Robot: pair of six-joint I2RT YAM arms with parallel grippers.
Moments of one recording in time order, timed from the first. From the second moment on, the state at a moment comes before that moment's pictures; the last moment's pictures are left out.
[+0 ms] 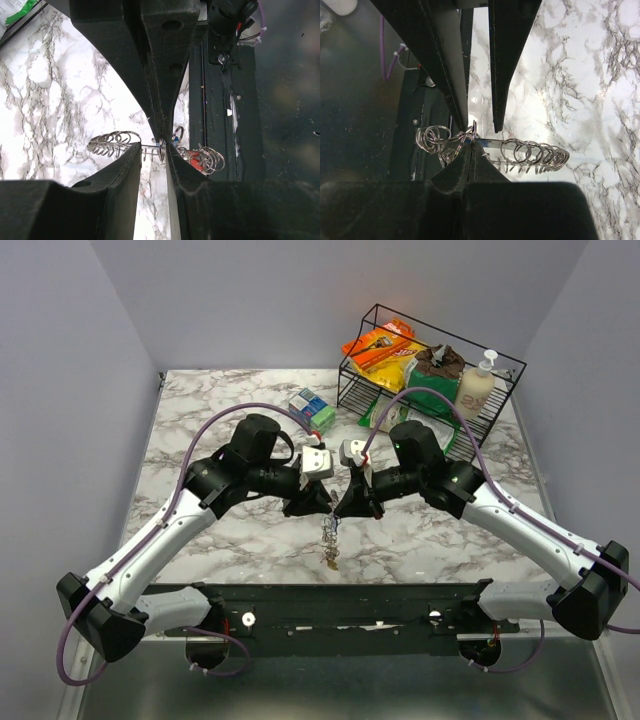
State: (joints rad) left arm -0.66 1.14 1.20 -0.69 0.82 0.40; right arm 0.77 1.25 1.12 -0.43 -0.83 -0.29
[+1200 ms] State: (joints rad) left arm -0.69 1.15 1.14 -0.58 0.82 0.32; right arm 0.77 1.22 1.10 -0.42 -0.79 -0.26
